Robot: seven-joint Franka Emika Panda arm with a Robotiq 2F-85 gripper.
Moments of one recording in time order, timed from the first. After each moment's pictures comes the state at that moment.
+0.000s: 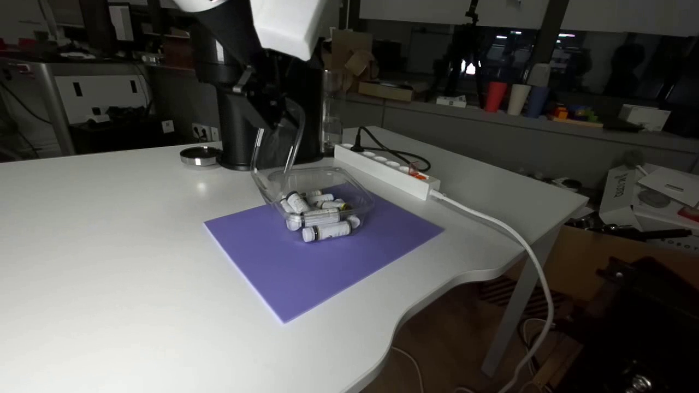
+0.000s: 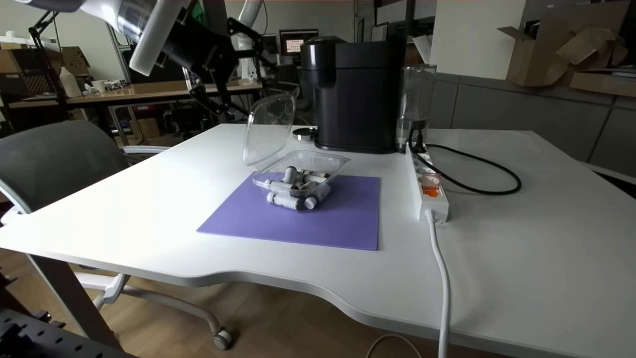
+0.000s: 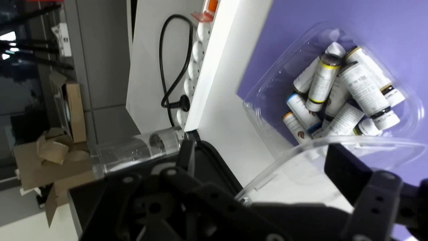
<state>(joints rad) 0.11 0.07 0.18 -2.44 -1.27 2.24 0.76</state>
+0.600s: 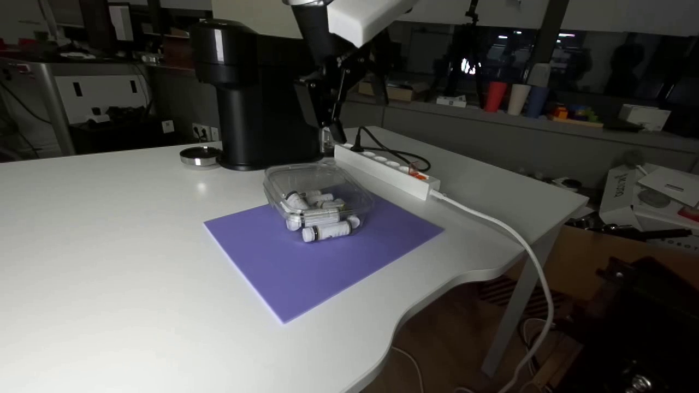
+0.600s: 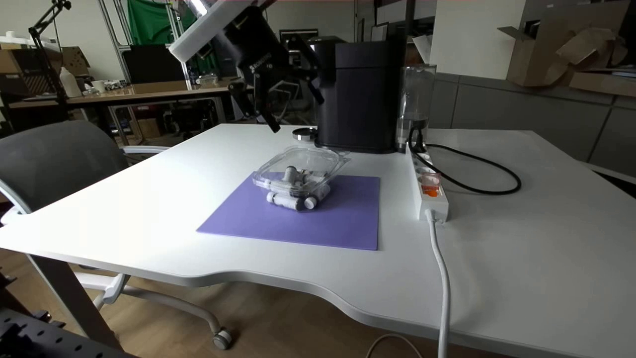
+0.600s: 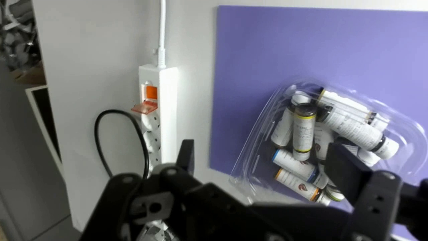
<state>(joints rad) -0.01 0.05 0.01 -2.47 -0.84 2.47 0.54</state>
